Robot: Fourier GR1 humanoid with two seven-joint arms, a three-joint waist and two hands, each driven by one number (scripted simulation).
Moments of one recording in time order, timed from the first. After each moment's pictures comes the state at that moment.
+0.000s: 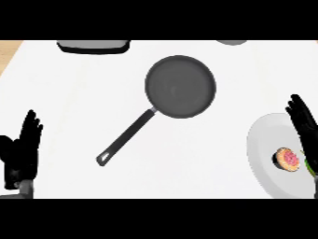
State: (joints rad) left arm 0.02 0.28 0.02 -1.42 0.11 0.35 0.08; right arm -0.04 -0.45 0.04 -1.39 -0.20 -0.07 -0.16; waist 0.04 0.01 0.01
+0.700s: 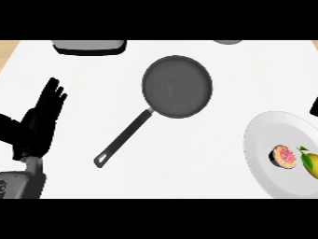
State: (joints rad) left arm -0.14 0.27 -0.04 -1.55 0.20 0.20 0.15; right arm -0.23 -0.78 -0.03 -1.35 -0.33 0.64 -0.51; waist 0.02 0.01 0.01
